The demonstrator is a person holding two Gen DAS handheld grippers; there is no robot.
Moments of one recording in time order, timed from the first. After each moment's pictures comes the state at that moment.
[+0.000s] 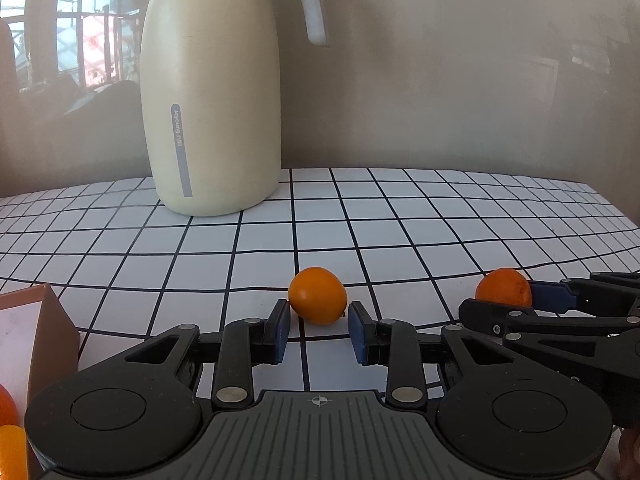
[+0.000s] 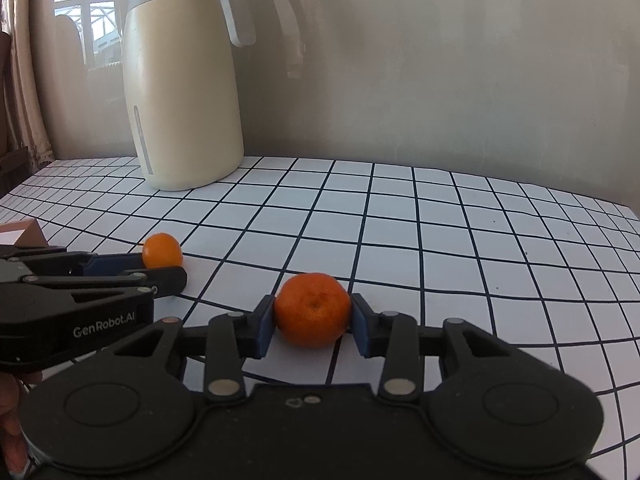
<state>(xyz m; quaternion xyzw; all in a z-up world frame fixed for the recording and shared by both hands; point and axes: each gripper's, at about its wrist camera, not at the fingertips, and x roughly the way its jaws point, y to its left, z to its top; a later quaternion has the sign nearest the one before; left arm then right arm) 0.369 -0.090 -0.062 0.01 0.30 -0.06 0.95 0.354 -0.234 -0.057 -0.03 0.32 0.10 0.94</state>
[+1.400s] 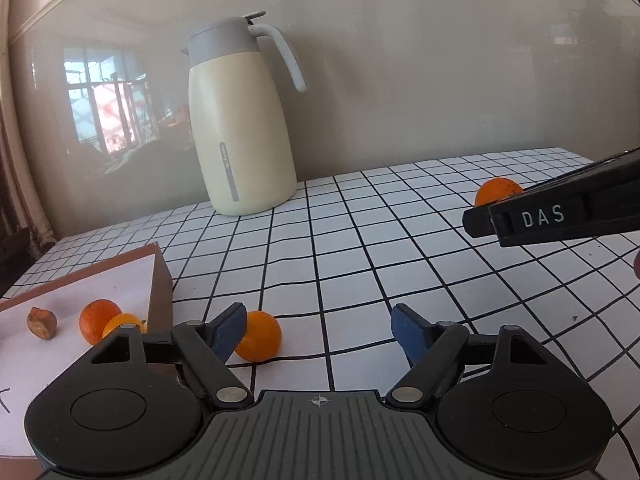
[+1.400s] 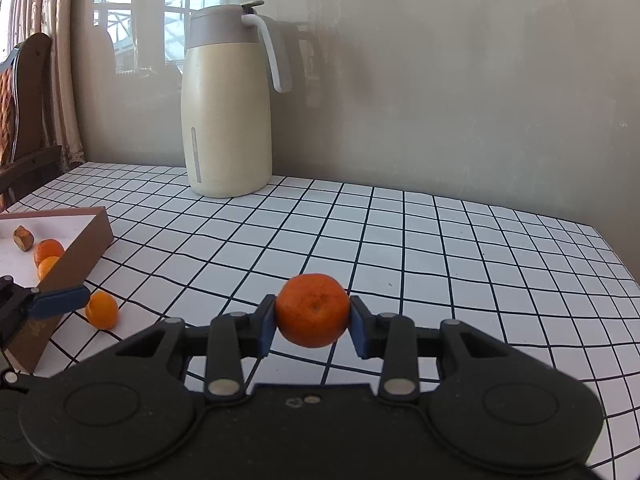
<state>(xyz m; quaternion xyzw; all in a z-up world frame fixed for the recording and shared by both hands) 0.225 -0.093 -0.052 0.09 0.24 -0.02 0.97 0.268 -0.246 -0.017 -0.05 0.28 0.11 0.95</state>
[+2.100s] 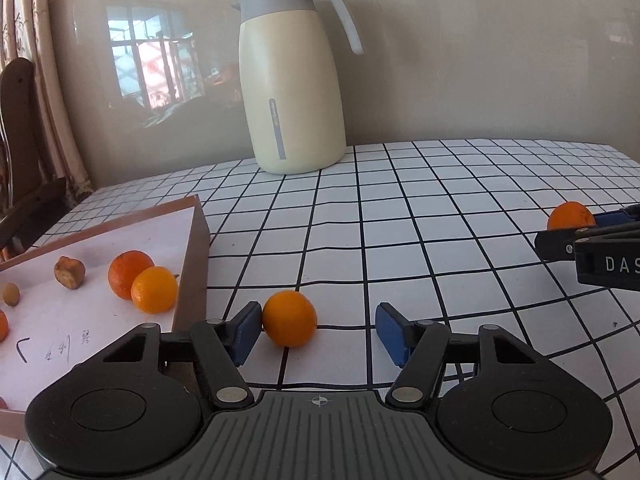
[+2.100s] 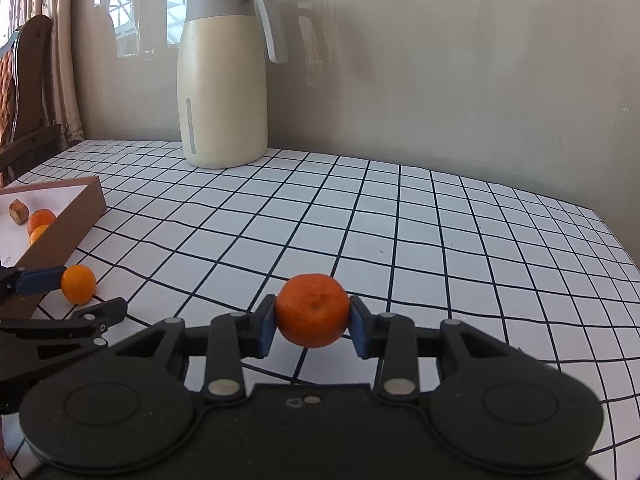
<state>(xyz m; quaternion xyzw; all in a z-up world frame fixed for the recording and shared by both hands) 0.232 -0.085 -0.059 0.06 0.29 0.05 0.96 0.265 -0.256 -0.030 -0.06 0.30 0.10 0.94</state>
